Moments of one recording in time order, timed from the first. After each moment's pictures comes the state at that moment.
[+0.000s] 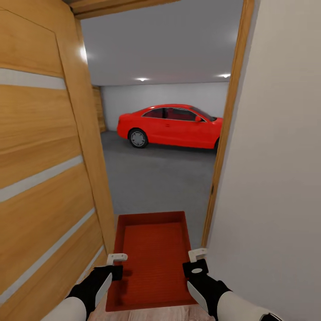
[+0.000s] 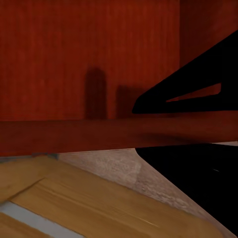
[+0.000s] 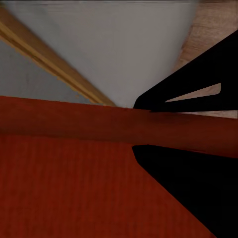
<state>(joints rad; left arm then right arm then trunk) -0.58 -0.06 0.00 -0.41 0.03 0.33 0.11 -0.66 0.13 0.67 -0.26 -0.44 0.09 -0.39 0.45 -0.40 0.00</state>
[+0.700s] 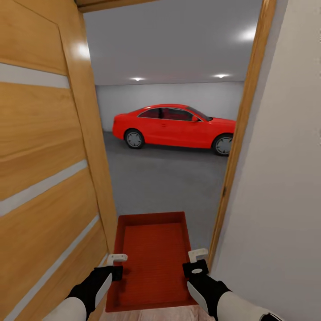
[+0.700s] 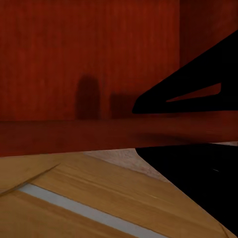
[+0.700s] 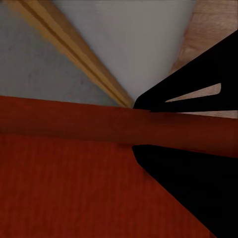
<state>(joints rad) -0.58 -0.06 0.00 -0.41 0.03 0.33 0.11 -0.66 0.13 0.67 -0.25 -0.44 0.09 -0.39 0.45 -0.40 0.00</state>
